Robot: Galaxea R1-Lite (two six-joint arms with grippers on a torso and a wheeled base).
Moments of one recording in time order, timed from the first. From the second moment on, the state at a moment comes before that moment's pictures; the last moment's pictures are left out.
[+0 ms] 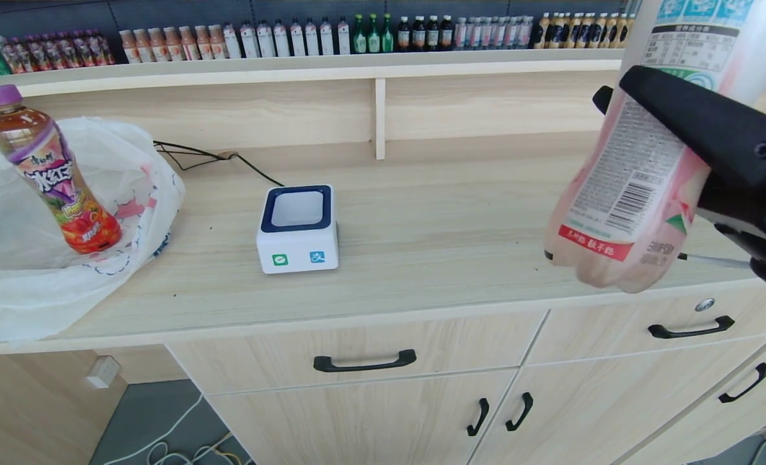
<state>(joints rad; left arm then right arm) 0.00 0.00 0.00 0.00 0.00 0.02 0.56 1.38 -0.63 -1.30 0.43 0.50</state>
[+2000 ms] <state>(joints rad) 0.00 0.00 0.00 0.00 0.00 0.02 0.89 1.52 -0.70 -1.41 0.42 0.65</state>
